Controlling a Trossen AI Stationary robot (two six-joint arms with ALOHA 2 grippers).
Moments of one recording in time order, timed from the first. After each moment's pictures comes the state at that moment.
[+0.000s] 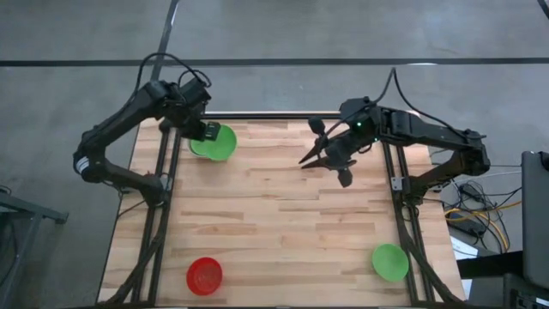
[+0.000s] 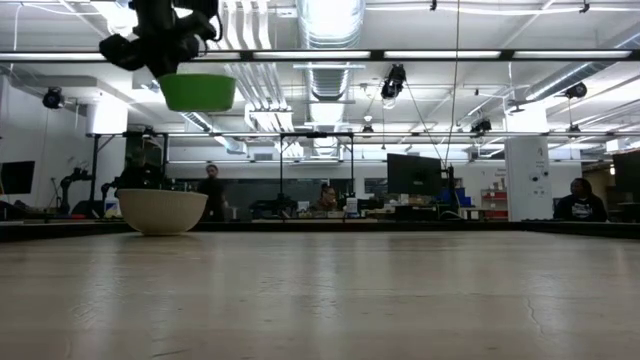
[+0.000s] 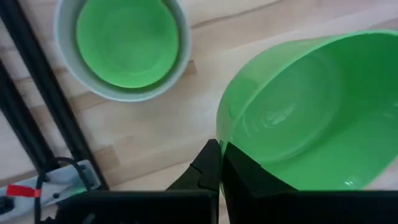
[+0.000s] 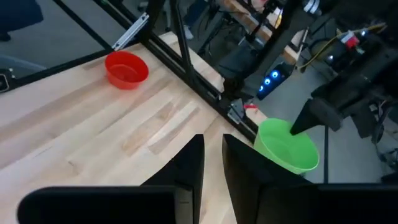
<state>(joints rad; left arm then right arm) 0.65 1.30 1.51 -1.51 0.07 -0.68 -0.12 1.37 1.56 -0.66 -0.40 -0.72</state>
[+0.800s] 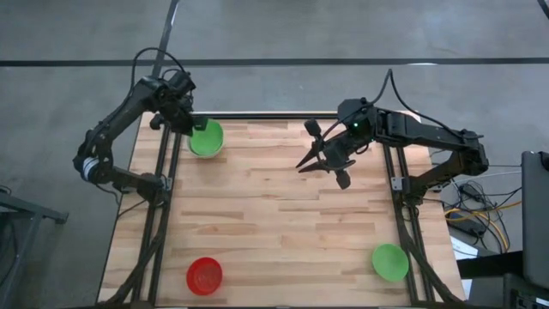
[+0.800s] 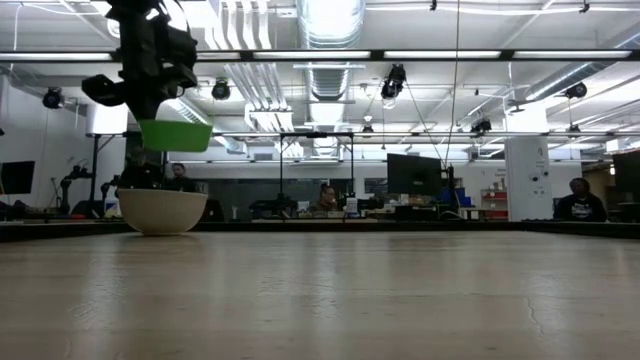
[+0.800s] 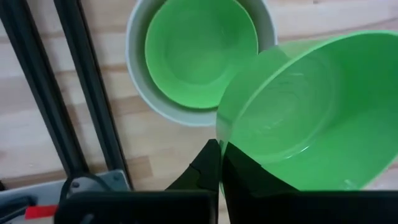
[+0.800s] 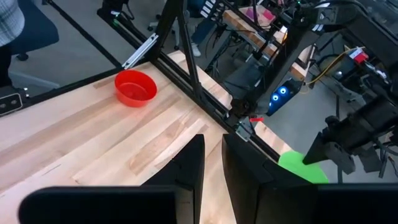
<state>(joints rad) 1.01 1.30 1.32 -1.42 0.12 -0.48 -0.12 1.38 1.55 -0.60 -0.48 -0.69</state>
